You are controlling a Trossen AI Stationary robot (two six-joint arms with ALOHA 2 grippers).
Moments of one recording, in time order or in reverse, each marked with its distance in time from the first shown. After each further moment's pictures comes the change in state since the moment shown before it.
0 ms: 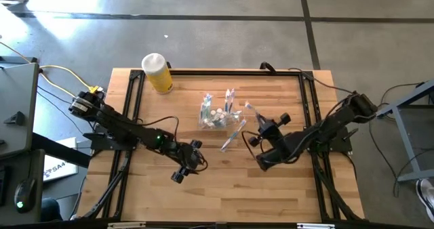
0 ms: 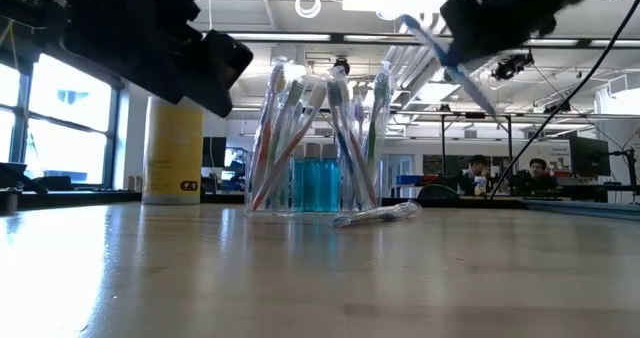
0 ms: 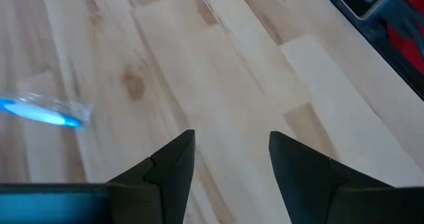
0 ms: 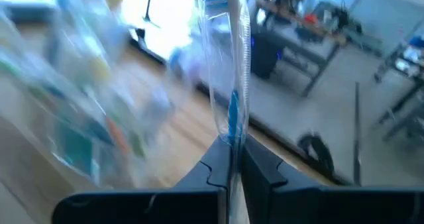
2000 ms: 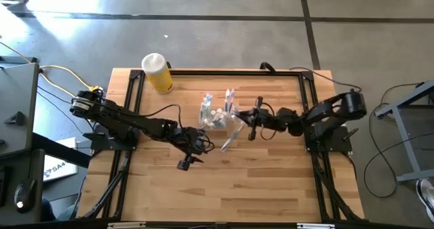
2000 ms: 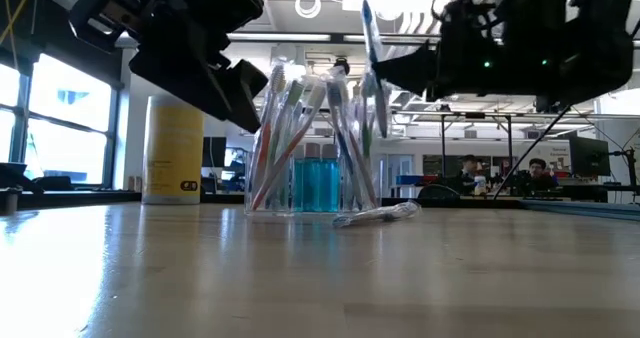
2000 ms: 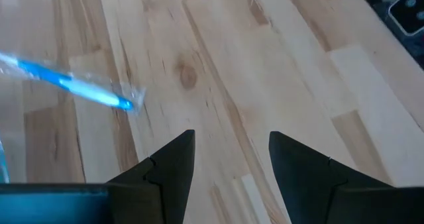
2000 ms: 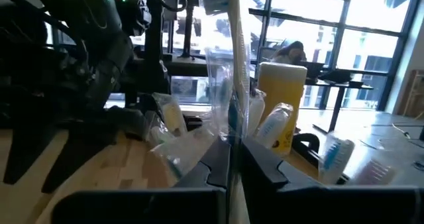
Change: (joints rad) left arm 0.168 0.000 0.000 -0.003 0.098 0.019; right arm -0.506 0.082 -0.667 2.301 -1.181 -1.206
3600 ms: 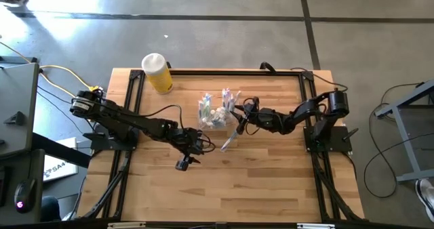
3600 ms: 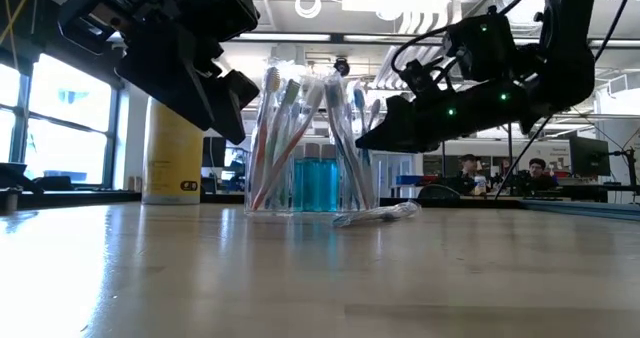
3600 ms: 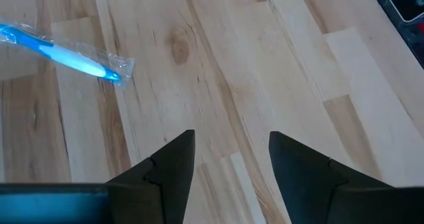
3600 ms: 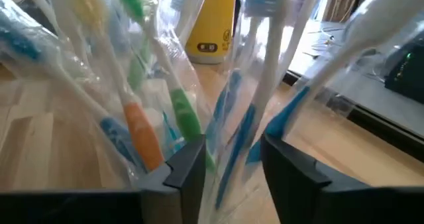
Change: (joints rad) left arm 0.000 0.000 0.000 -0.068 0.021 -0.048; right arm -0.057 0.194 0.126 -0.256 0.238 0.171
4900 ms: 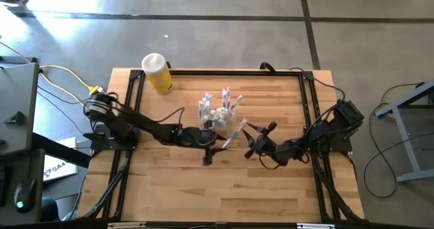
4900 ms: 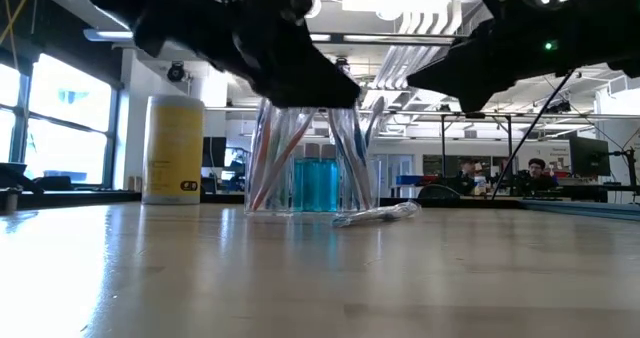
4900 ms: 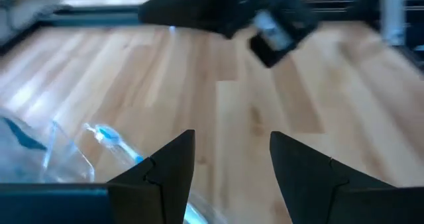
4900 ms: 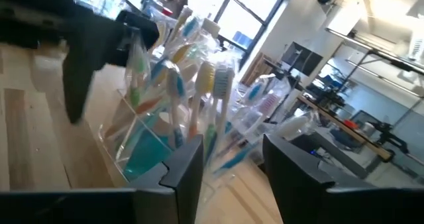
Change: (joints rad) left arm 0.008 0.189 0.001 0.658 -0.375 -0.093; right arm 0.585 -0.072 0.001 0.138 0.821 -0.548
